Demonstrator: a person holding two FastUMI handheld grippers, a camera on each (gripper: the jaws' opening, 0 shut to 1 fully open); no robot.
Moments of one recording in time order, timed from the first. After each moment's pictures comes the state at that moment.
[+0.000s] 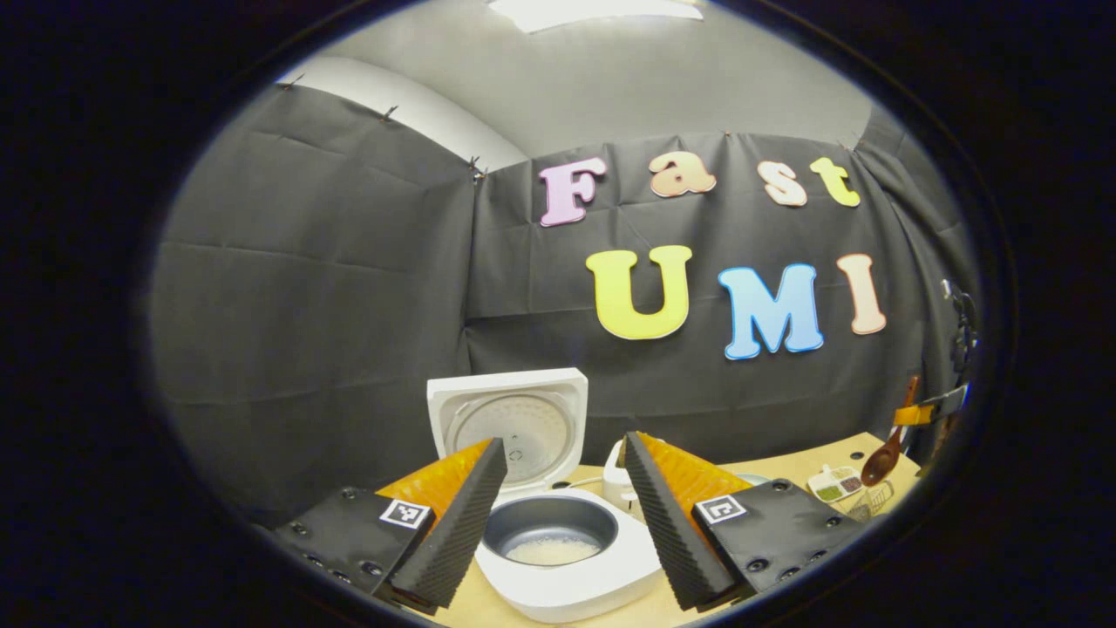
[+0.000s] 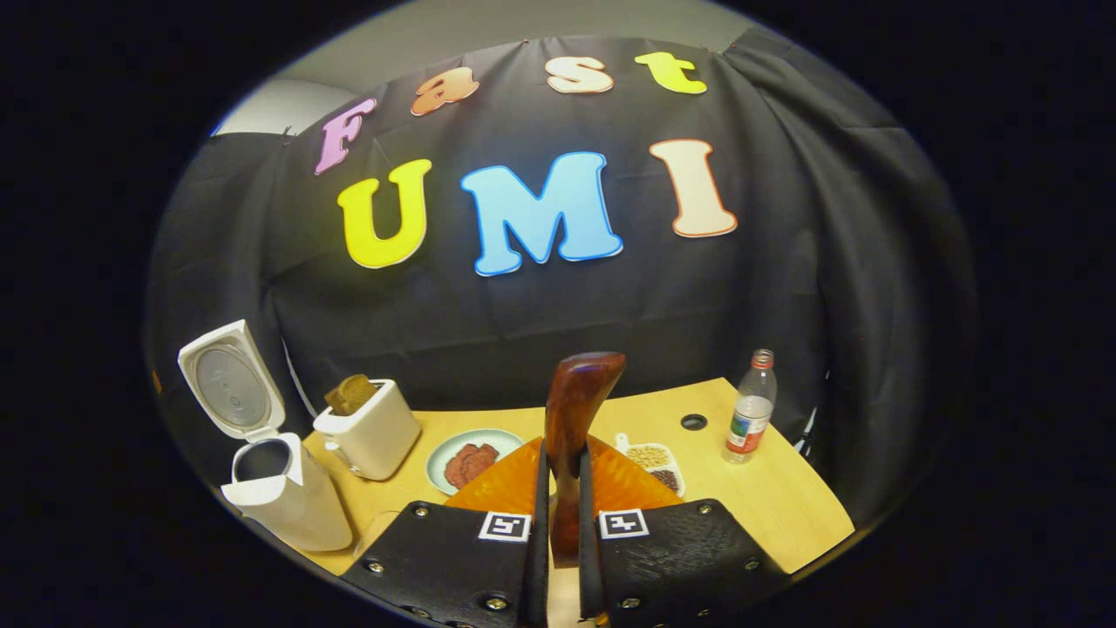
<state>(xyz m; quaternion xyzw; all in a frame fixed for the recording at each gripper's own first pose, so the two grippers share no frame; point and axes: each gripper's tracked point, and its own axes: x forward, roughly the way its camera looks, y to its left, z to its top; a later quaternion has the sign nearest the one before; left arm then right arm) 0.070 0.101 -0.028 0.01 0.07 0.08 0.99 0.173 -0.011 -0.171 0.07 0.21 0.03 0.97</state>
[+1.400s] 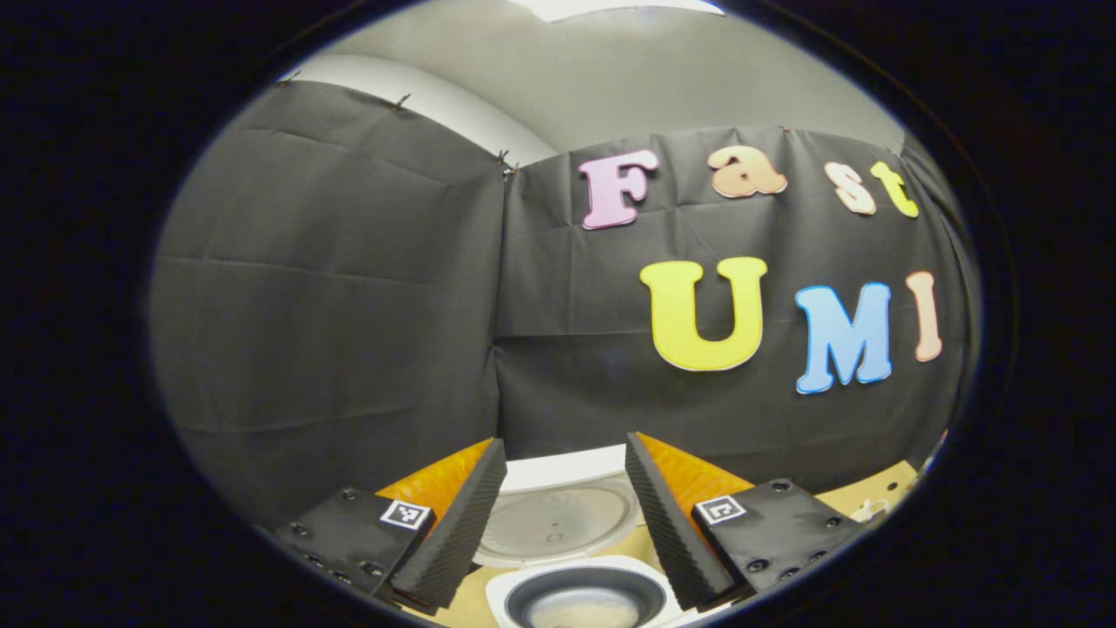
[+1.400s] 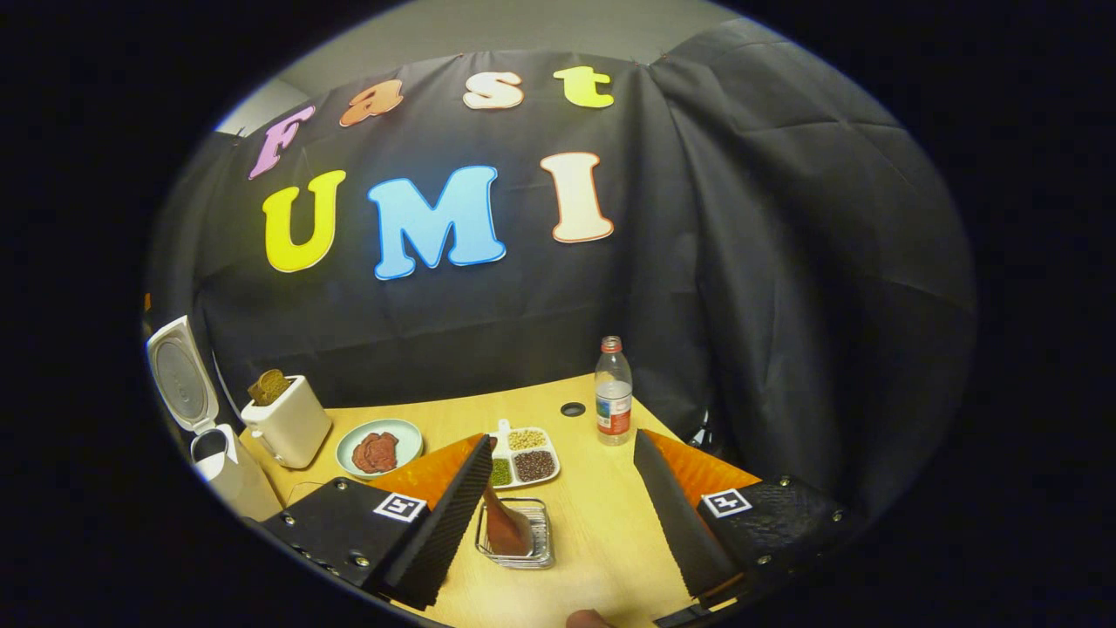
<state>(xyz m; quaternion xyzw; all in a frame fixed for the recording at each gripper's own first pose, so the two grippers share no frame) 0.253 0.212 0.010 -0.01 0.07 0.15 0.99 0.087 -0.119 -0.157 0.06 0.20 -0.12 0.97</state>
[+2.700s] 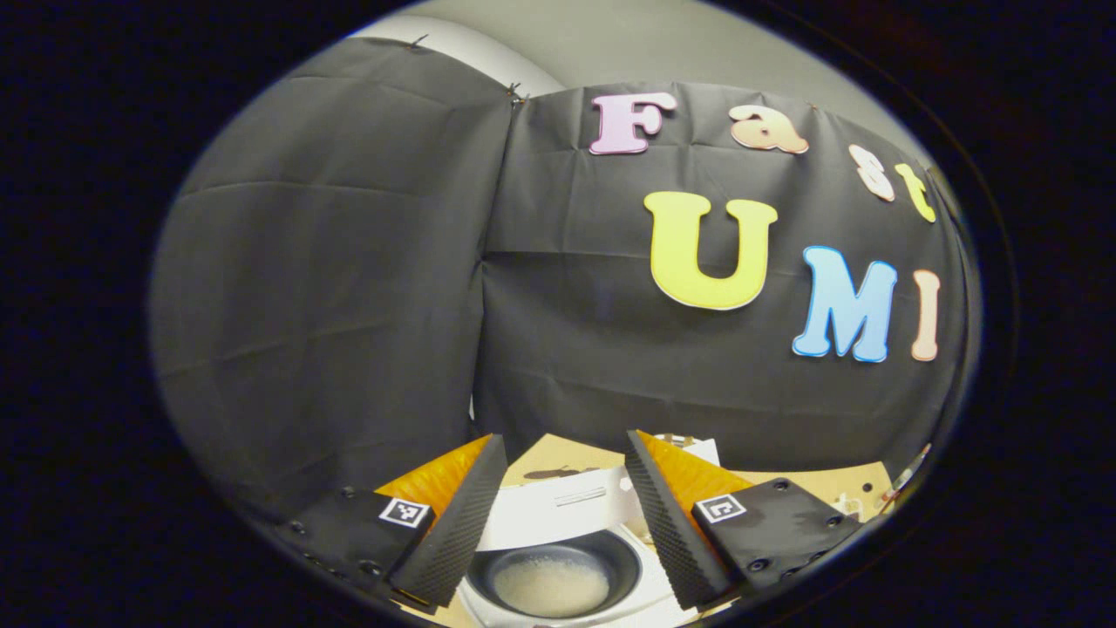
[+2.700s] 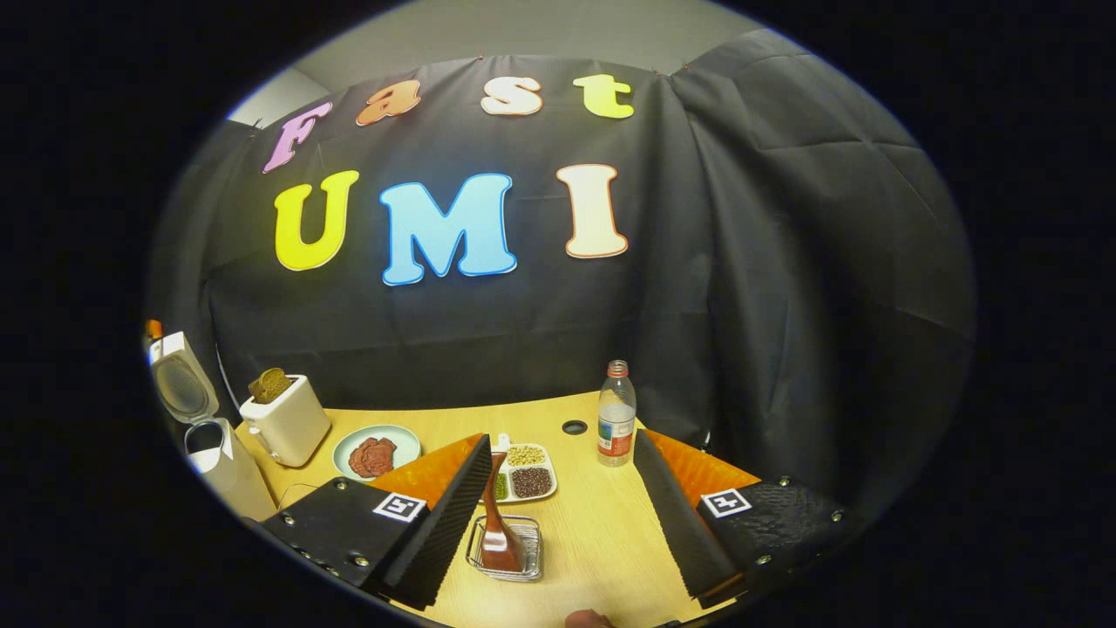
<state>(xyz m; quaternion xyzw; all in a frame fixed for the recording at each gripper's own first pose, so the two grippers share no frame) 0.240 0.179 -0.088 -0.08 0.18 0.12 0.97 0.120 -0.110 -0.141 0.03 0.19 -0.08 0.98</state>
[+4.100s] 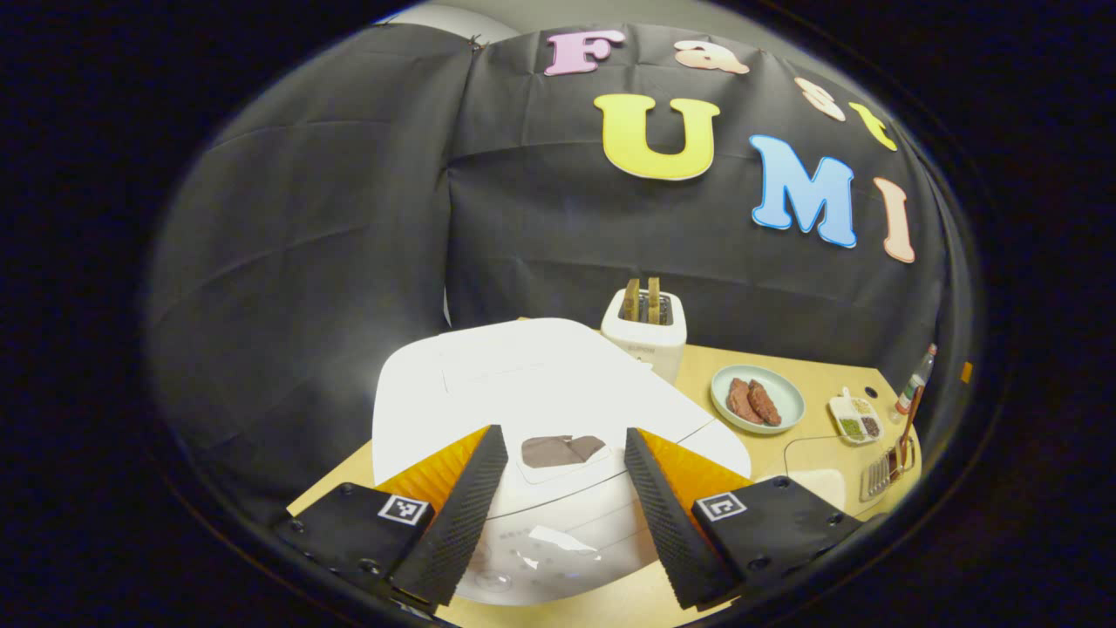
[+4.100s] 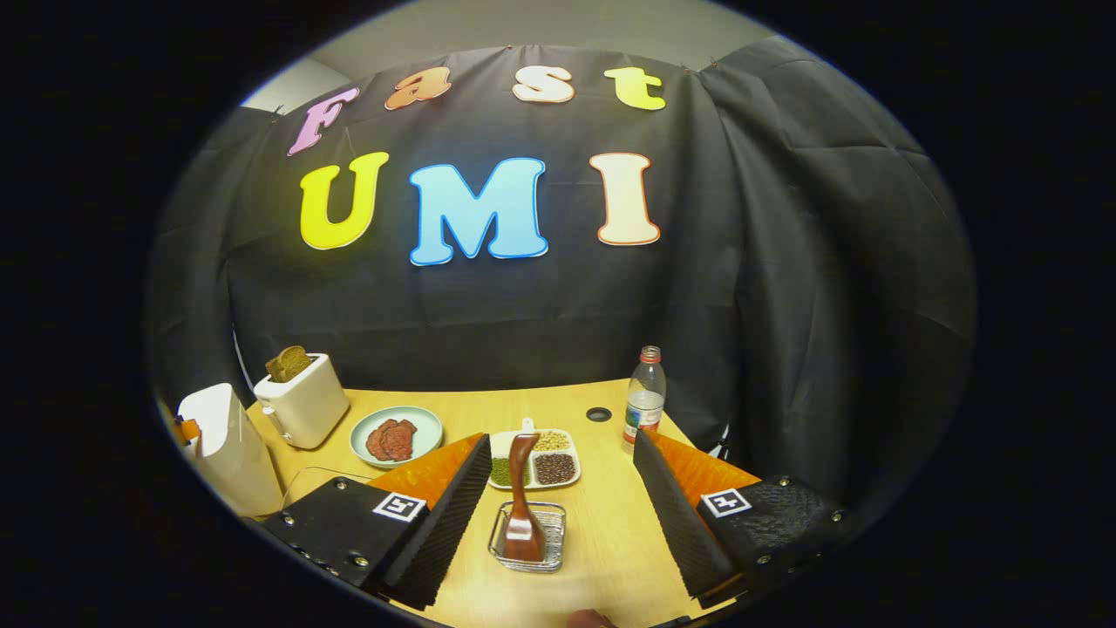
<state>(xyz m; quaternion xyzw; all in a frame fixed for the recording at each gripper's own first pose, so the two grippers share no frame) 0.135 0.096 -0.254 -0.06 0.27 0.06 0.96 0.113 -0.071 -0.151 0.03 0.21 -0.03 0.98</state>
